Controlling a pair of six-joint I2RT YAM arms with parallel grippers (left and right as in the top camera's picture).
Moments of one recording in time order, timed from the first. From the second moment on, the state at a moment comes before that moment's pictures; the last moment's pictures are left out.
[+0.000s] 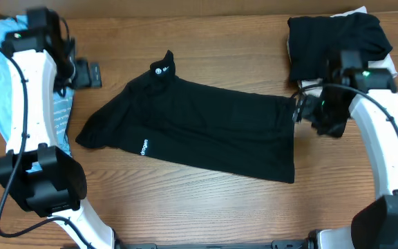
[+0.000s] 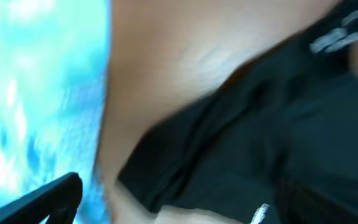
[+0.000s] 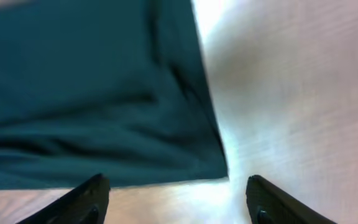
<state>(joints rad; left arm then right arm) 0.19 1.97 1.98 -1.29 0.06 0.03 -0.02 1.61 1.46 -1.28 -0.14 0.36</state>
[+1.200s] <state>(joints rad) -0.17 2.40 2.05 -0.70 0.06 0.08 -0.01 1.61 1.48 -1.13 -0.15 0.31</state>
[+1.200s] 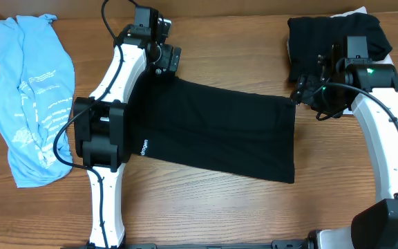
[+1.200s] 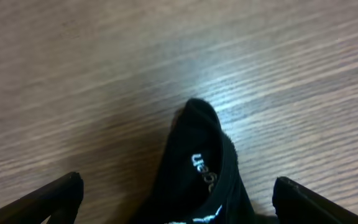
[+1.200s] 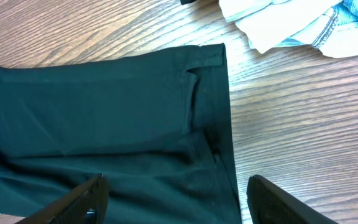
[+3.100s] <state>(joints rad) -0.15 2.44 2.48 -1.26 0.07 -0.02 -0.01 2.10 1.48 -0.68 -0.18 0.31</state>
